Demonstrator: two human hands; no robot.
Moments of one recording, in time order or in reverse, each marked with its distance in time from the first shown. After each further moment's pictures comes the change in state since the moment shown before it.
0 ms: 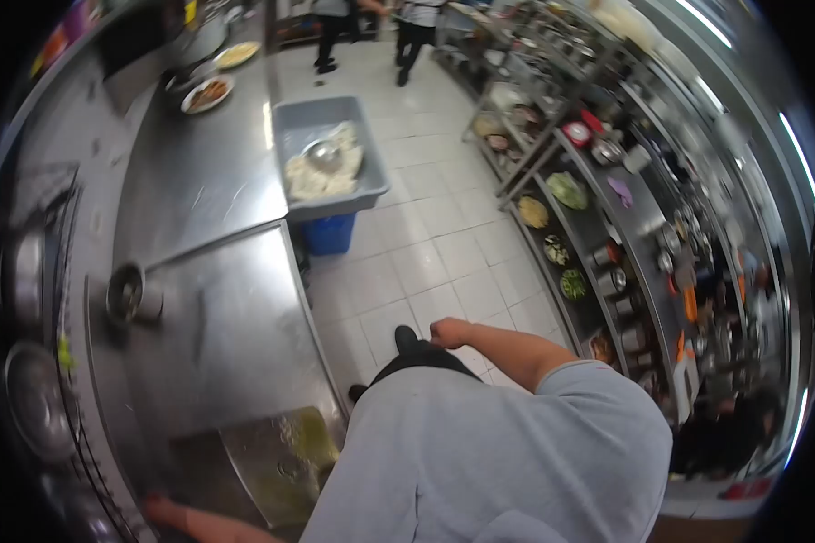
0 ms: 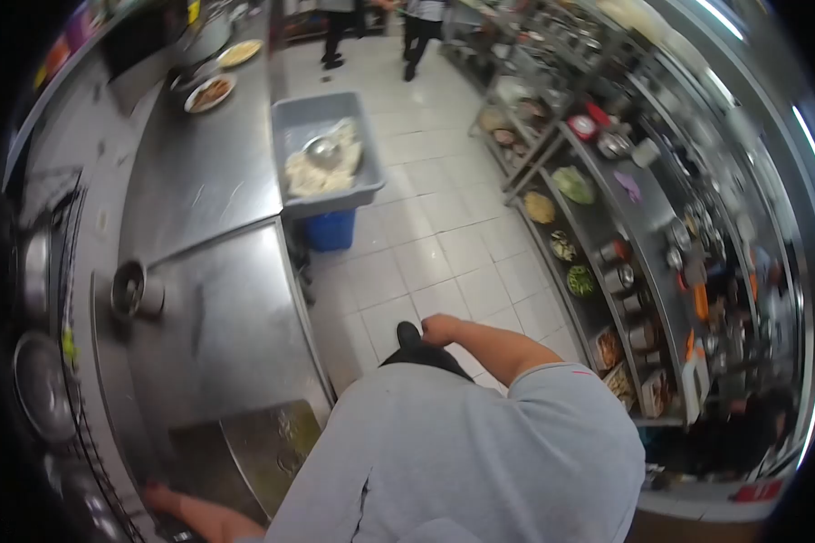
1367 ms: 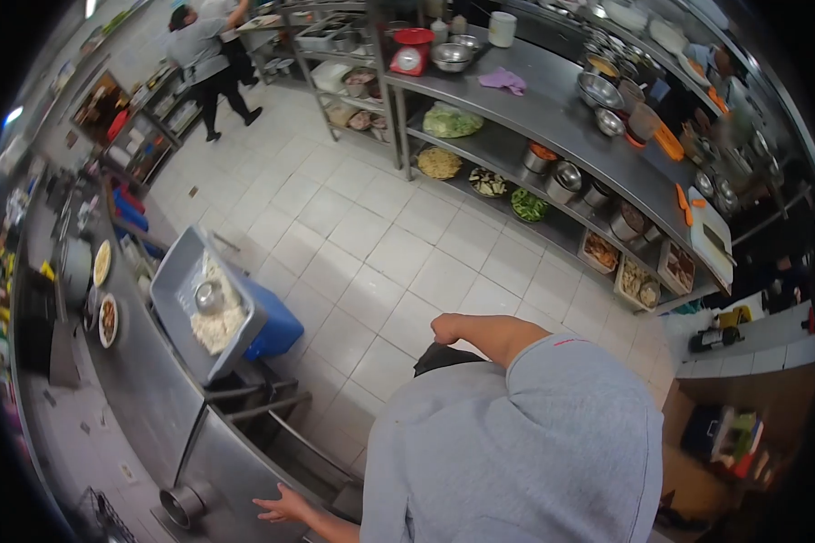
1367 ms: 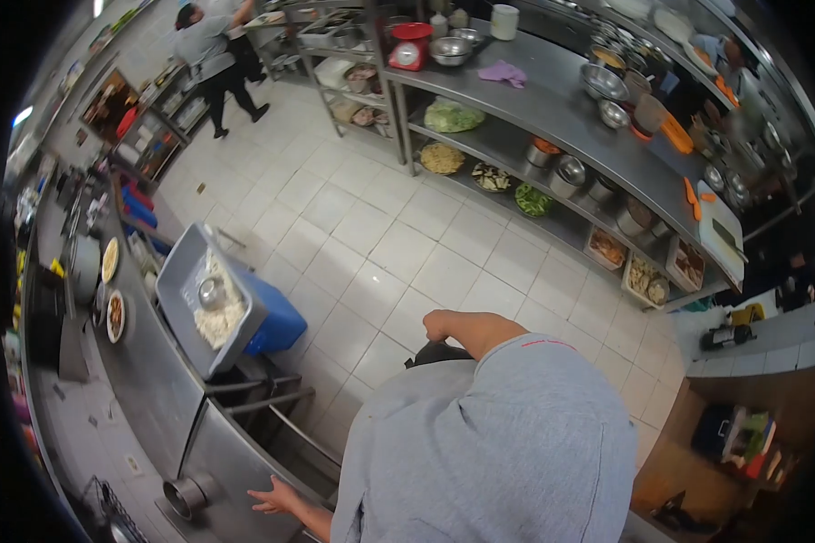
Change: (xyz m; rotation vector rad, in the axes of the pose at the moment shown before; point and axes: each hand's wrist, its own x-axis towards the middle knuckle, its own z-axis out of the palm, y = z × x) left_hand -0.249 0.549 -0.426 -0.526 -0.536 -0.084; right_hand -0.050 0.370 0.009 0.304 0.035 0.225
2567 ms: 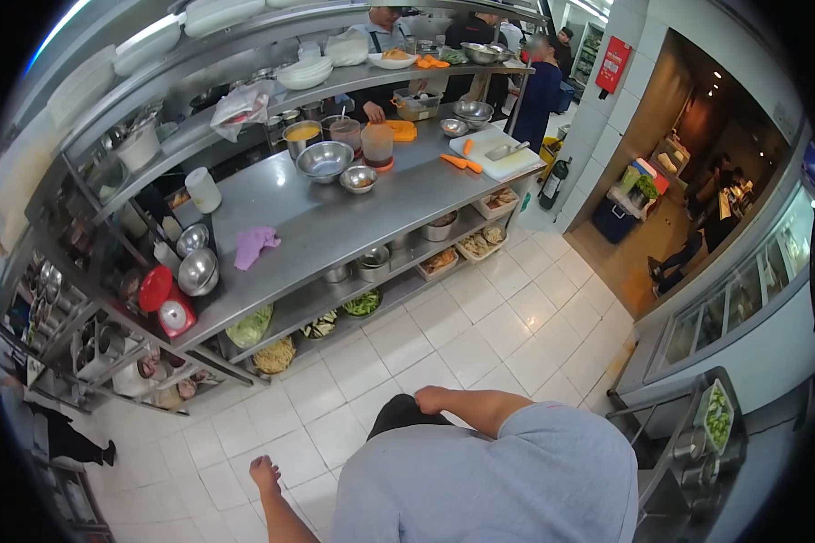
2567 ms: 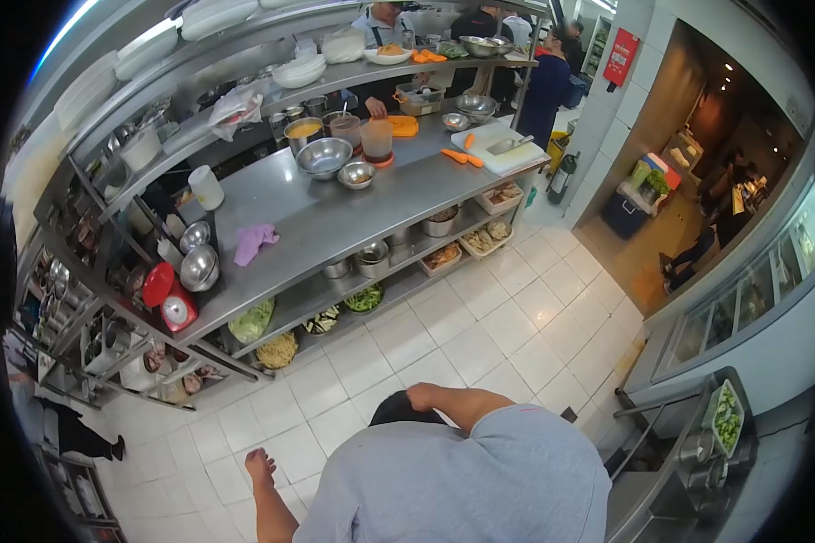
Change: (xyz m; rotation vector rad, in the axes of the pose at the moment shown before) left_hand -0.369 0.902 0.260 -0.220 -1.517 1.148; right_hand -0.031 0.138 -0.140 0.834 0.543 0.782
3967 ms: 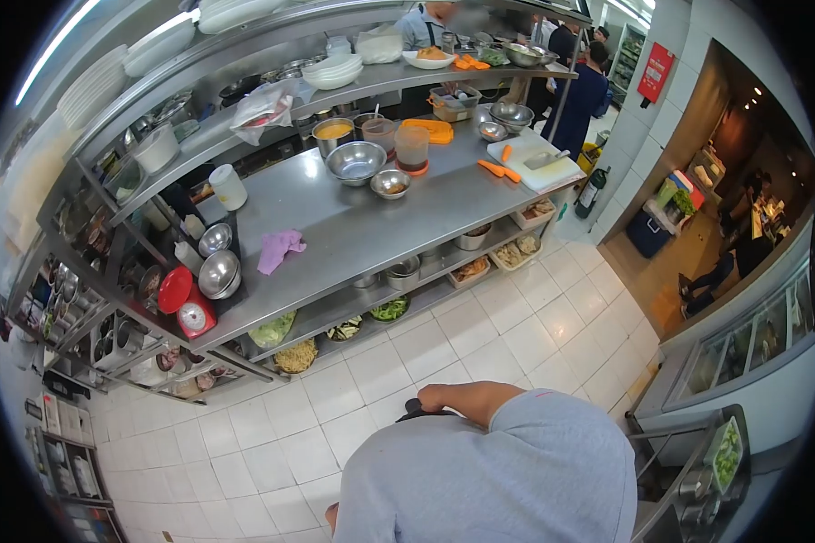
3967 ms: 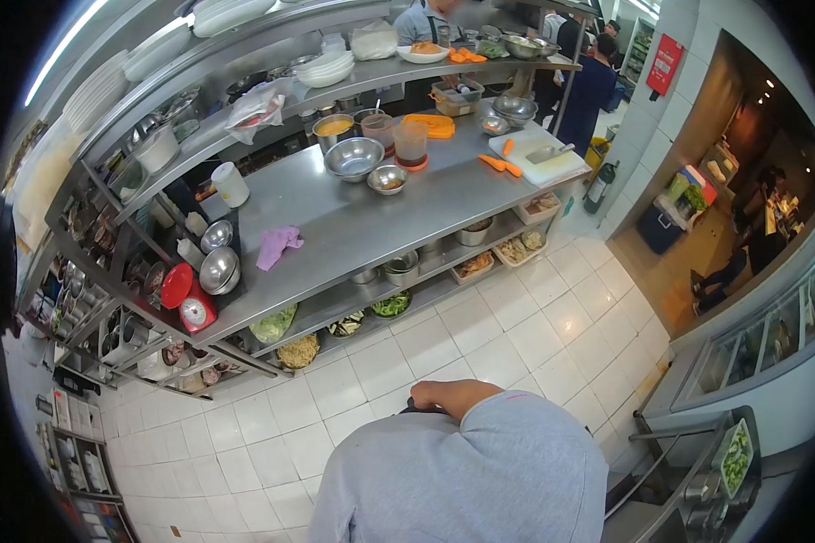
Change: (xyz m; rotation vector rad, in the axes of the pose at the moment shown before) left_hand -0.104 -0.166 0.043 0.406 -0.124 0.008; right_hand 0.103 0.013 -0.045 -0.209 -0.178 -0.073
